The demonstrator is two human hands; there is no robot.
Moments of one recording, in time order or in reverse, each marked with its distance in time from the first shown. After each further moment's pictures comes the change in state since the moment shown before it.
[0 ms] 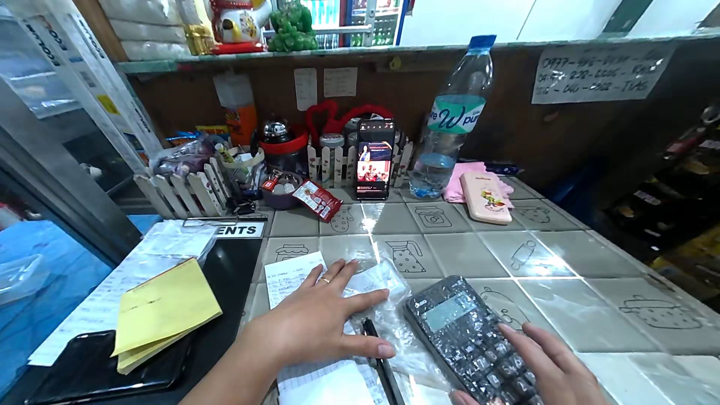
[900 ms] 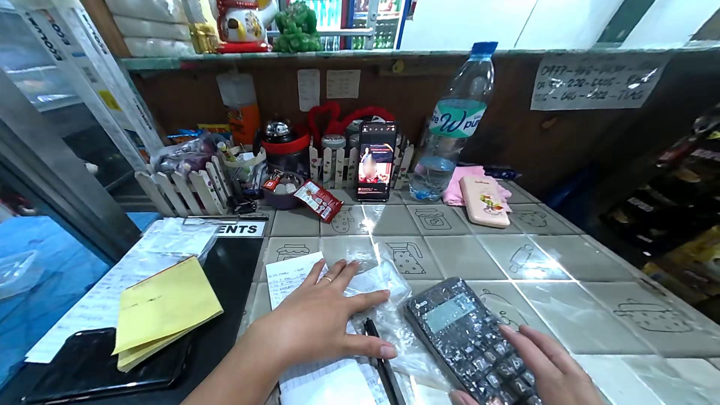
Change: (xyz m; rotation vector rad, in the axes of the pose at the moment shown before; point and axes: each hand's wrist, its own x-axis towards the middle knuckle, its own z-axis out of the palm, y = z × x) left_hand 0.001 0.002 -0.001 0.049 0.021 0.005; right_hand 0.001 0.000 0.000 0.000 0.007 -0.005
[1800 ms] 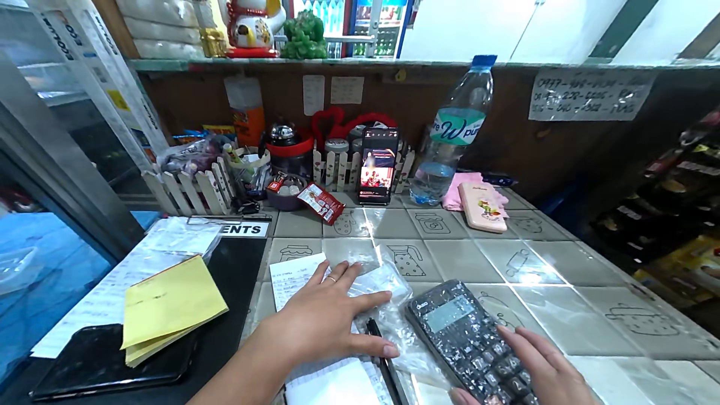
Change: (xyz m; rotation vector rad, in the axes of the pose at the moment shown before) left_hand 0.001 0.003 -0.001 0.000 -0.018 -0.023; right_hand 0.000 0.002 0.001 -0.008 -0.004 -0.003
